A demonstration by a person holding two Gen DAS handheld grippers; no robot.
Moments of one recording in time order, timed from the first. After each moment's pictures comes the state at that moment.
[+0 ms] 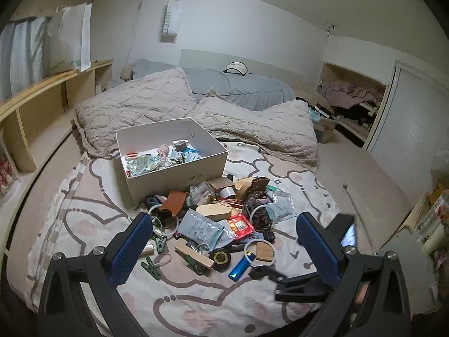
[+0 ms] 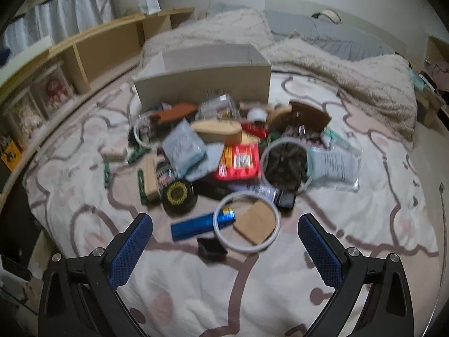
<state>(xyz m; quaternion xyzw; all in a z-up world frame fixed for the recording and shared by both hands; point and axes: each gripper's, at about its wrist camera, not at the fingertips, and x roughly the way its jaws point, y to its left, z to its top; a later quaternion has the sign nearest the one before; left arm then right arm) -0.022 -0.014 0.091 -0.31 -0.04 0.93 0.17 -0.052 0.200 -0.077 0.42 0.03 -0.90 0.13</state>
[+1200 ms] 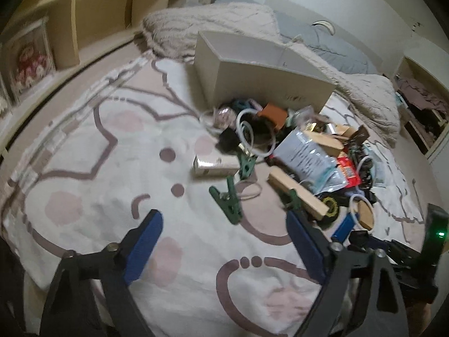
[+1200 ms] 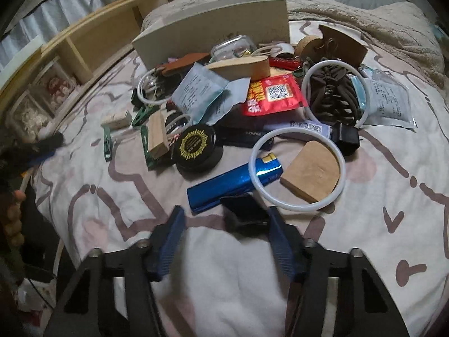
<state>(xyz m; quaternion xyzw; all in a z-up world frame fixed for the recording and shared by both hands) -0.061 -0.095 -0.096 -0.44 -0.10 0.89 0.01 -0.060 0.185 -0.143 0.48 -0.05 -0.86 0.17</state>
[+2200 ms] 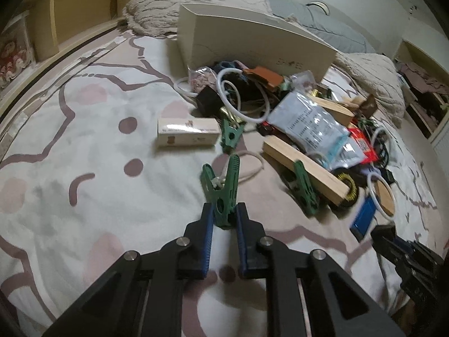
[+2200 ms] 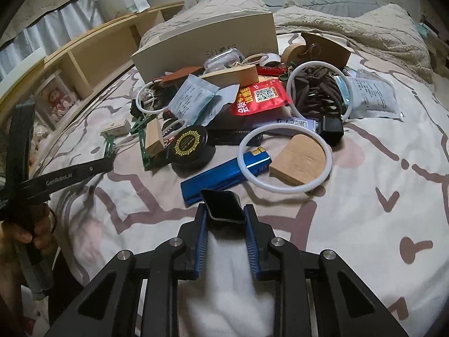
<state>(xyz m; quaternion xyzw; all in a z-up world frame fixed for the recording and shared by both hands) -0.079 -0.063 -0.149 -0.46 -0.08 0.89 0.03 -0.041 0.193 -0.150 0.44 -0.07 -0.88 0.16</state>
